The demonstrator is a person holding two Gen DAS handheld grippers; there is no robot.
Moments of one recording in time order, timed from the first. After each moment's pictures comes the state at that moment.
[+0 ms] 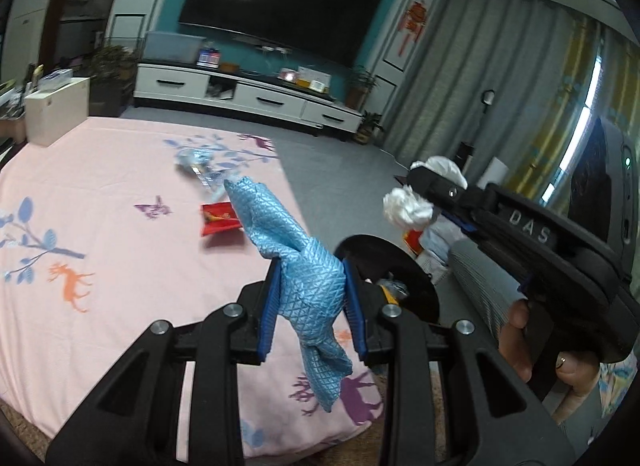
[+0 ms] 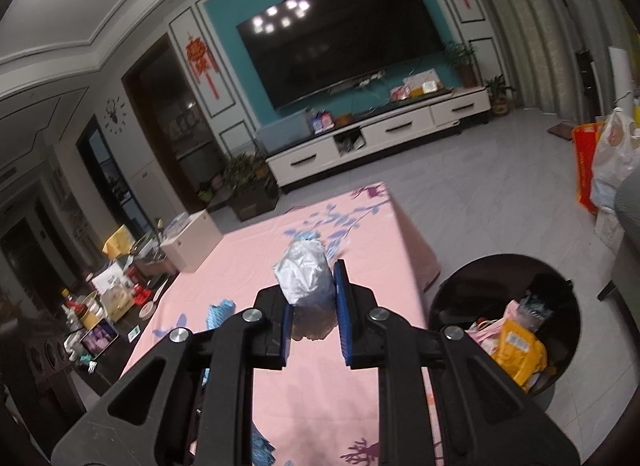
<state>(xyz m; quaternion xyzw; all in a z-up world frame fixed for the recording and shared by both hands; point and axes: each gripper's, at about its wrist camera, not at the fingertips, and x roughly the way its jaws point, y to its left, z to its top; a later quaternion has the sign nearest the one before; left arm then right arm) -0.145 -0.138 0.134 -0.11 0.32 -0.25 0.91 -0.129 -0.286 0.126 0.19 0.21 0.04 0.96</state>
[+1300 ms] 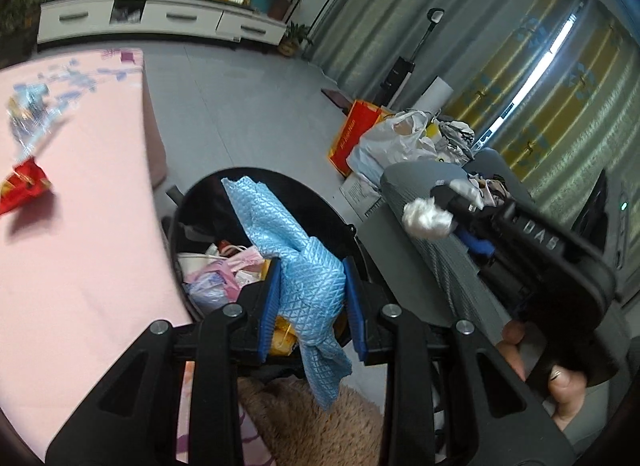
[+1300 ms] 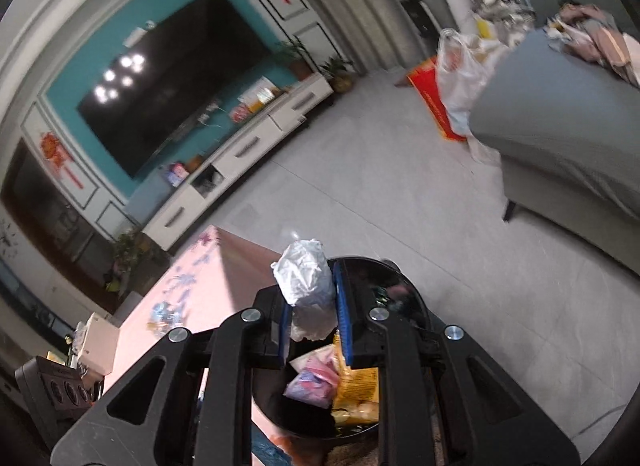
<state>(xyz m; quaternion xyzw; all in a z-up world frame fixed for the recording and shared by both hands) -0.055 -0.315 0.064 -0.09 0.45 -0.39 0.80 -0.141 -0.456 0.049 0.35 0.23 -0.20 0.88</state>
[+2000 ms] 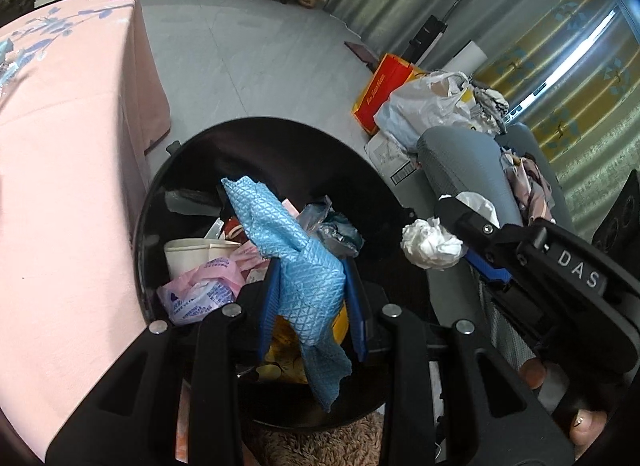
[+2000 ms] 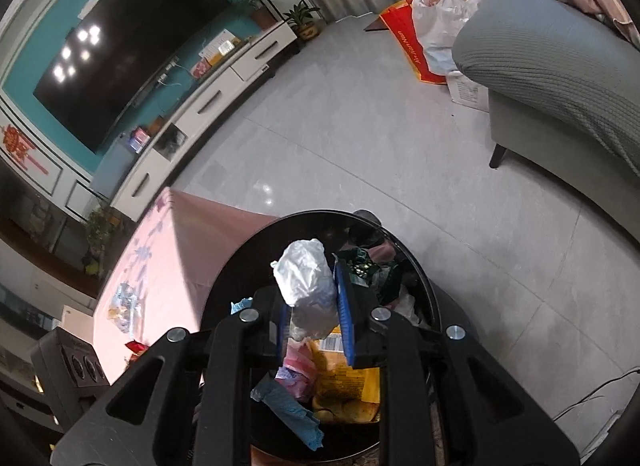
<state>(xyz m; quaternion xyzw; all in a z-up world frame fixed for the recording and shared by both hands) -0.005 -0.364 -0.001 -0.05 0.53 -0.36 0.77 -0.094 -0.466 0.001 0.37 0.33 -0.22 0.84</state>
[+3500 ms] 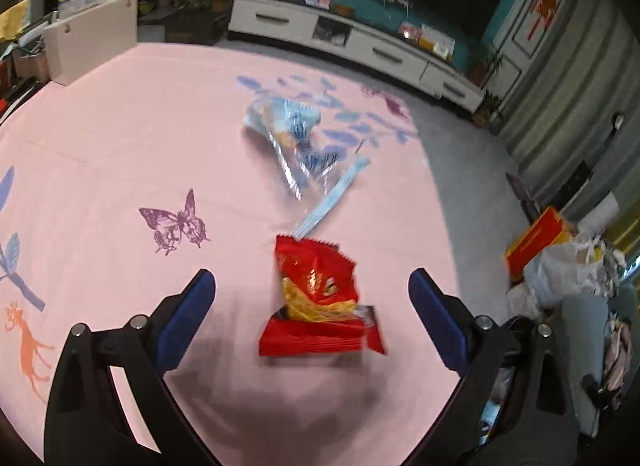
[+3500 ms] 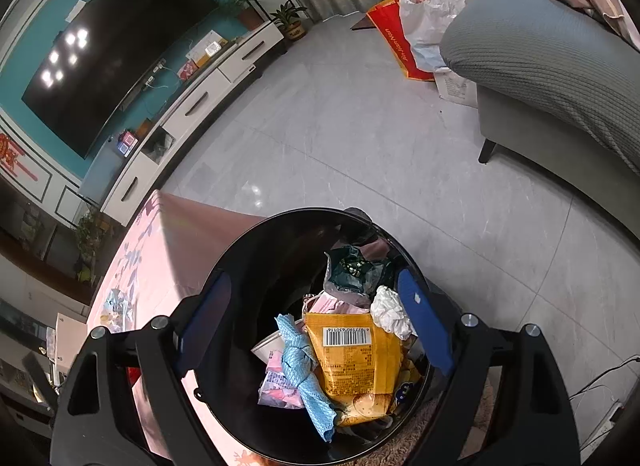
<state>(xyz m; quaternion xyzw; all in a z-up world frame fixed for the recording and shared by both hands) 0.084 -0.173 0.030 -0.12 0.45 -0.05 0.88 -0.092 -0.465 0.001 0.38 0.33 -0.24 0.83</state>
